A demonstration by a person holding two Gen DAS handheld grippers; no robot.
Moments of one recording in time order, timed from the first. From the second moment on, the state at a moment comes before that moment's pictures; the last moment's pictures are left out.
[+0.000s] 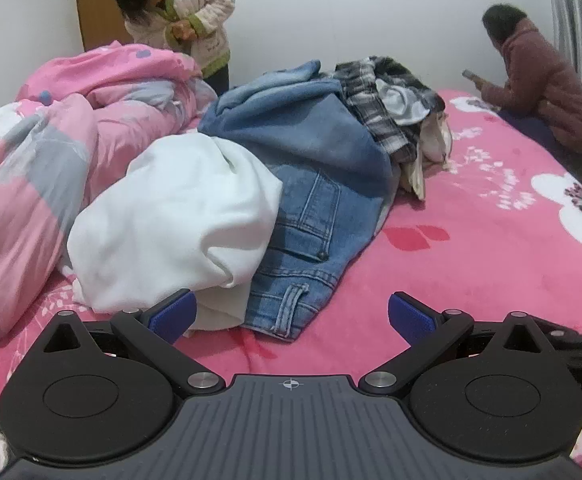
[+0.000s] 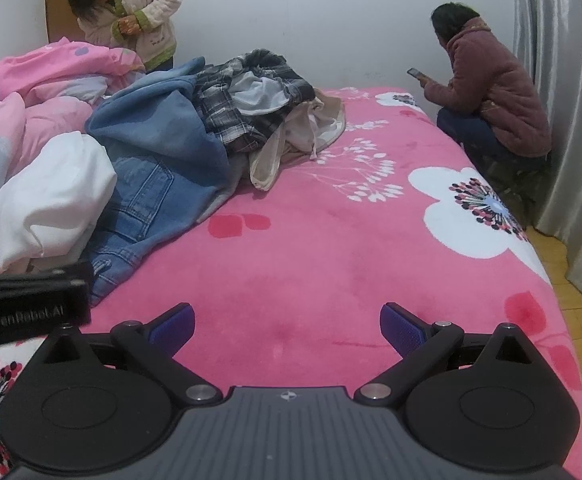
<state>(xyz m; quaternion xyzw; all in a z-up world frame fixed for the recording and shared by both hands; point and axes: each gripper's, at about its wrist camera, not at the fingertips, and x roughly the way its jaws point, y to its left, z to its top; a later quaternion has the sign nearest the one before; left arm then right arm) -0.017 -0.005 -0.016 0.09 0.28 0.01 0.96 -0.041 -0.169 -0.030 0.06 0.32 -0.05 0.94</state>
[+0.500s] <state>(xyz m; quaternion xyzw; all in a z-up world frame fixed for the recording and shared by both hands) -0.023 -0.008 -0.021 0.09 0.26 0.01 0.96 -0.042 -0.170 -0.027 0.06 0.31 -0.05 0.95</state>
